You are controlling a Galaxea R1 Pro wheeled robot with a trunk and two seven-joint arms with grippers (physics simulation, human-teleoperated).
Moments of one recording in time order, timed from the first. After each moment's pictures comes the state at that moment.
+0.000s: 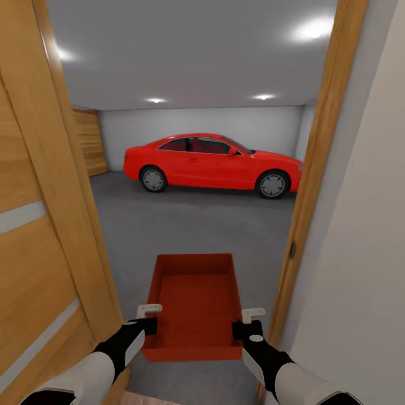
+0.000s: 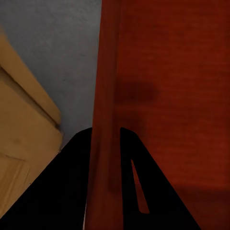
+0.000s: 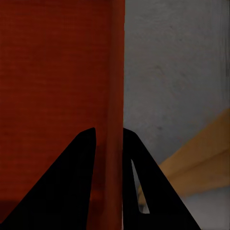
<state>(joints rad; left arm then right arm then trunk) -0.71 -0.06 -0.06 -0.26 0.13 0.17 0.14 -0.68 0.14 0.30 -0.19 -0.17 -0.07 -0.24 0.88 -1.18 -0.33</state>
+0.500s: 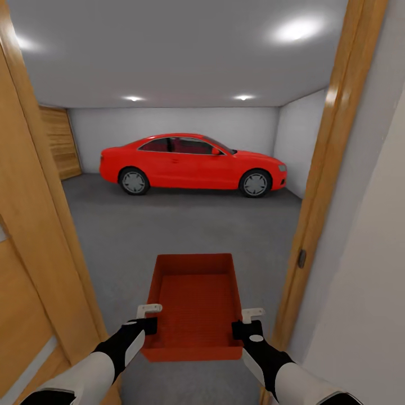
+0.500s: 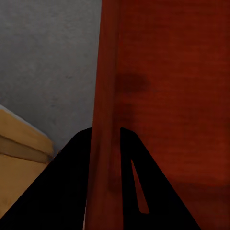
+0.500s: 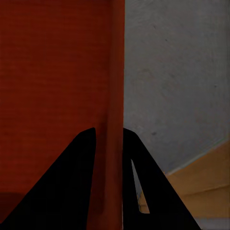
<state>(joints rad) -0.71 -0.06 -0.06 -0.26 0.13 0.17 0.14 -0.68 0.14 0.30 -0.19 -0.17 -0.07 -0.24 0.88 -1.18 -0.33</state>
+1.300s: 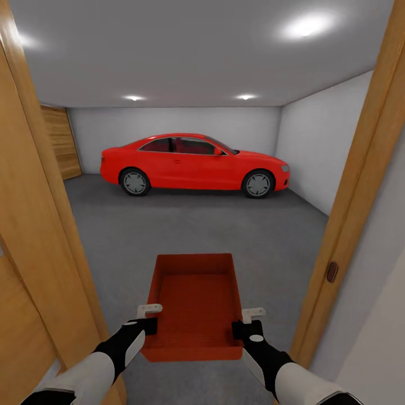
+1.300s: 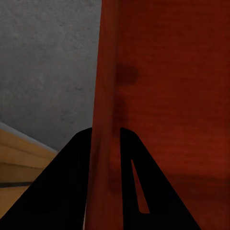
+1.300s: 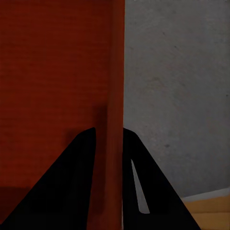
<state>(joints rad) -0.71 -0.06 -0.06 -0.26 0.13 0.16 0.14 -0.68 0.14 0.30 -0.19 -0.17 -0.07 -0.24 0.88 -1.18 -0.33</state>
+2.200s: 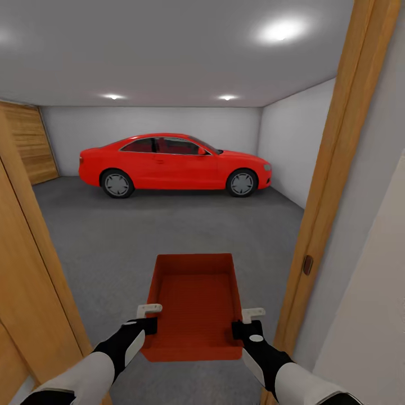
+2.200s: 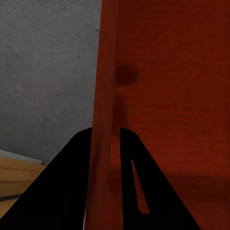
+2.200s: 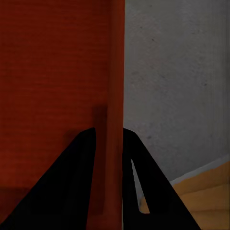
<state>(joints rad) -0.71 -0.06 -0.06 -0.26 0.13 0.17 0.14 -0.68 0.14 0.30 -0.19 -0.17 -0.08 -0.24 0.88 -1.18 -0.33</state>
